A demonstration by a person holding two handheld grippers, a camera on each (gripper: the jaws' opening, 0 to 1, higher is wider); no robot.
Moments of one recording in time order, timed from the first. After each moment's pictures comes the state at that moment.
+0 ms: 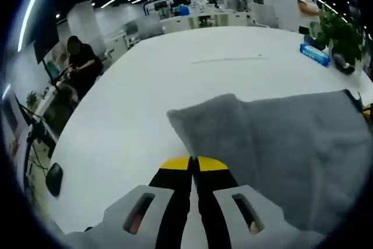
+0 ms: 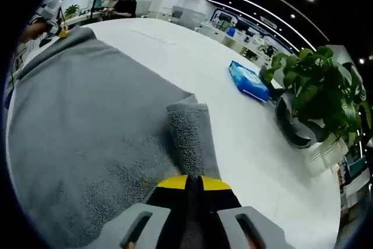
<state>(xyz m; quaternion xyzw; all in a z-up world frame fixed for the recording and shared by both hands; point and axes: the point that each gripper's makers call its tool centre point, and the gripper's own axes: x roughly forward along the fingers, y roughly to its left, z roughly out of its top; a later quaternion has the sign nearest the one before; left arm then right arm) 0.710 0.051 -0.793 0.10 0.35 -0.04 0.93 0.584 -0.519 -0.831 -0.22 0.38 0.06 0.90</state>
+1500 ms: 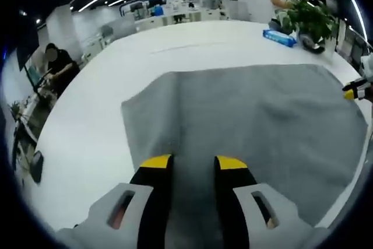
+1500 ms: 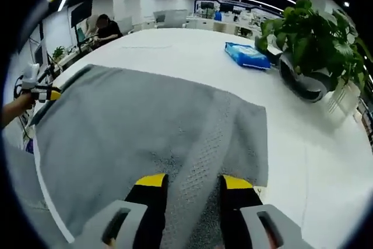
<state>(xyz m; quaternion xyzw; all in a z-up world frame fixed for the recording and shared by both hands) 0.640 0.006 -0.823 0.11 0.36 -0.14 0.91 0.539 -0.497 -0.836 -0.04 0.42 0.09 0.90</state>
